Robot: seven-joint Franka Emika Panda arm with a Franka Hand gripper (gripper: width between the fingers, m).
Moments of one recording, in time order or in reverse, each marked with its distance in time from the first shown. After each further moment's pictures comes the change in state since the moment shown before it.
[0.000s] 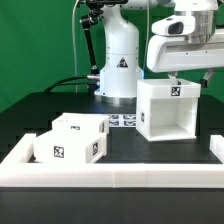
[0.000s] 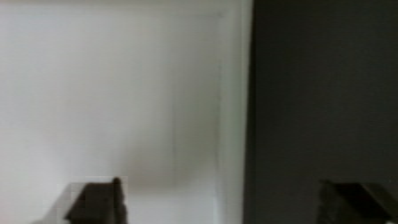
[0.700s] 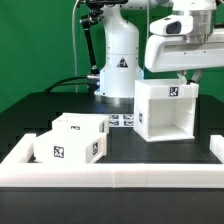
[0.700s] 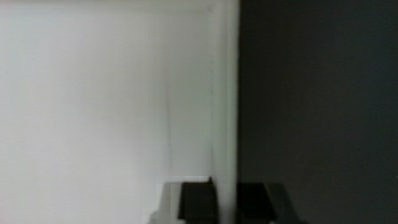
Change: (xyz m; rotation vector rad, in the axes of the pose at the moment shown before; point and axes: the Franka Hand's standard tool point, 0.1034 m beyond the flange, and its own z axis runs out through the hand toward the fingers) arm 0.002 0.004 -0.001 0.000 0.002 0.006
